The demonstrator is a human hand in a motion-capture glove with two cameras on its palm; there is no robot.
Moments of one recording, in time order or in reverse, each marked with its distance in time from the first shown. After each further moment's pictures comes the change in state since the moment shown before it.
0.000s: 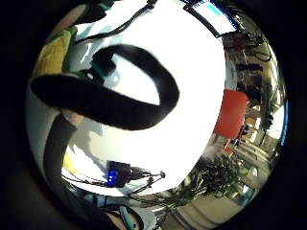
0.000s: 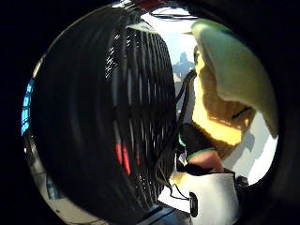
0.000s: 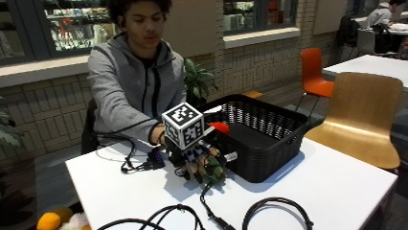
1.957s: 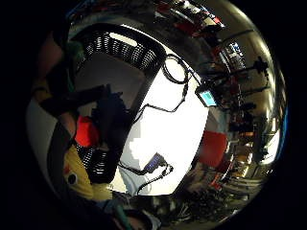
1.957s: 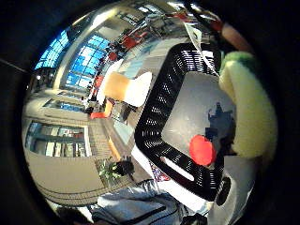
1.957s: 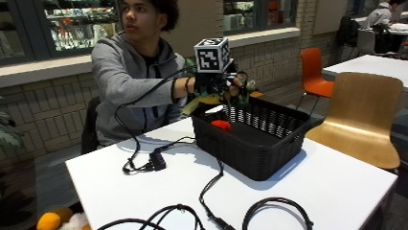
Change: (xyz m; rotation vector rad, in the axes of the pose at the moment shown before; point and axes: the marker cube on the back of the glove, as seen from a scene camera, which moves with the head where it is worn) arm -0.183 0.055 -0.121 0.228 0.078 -0.461
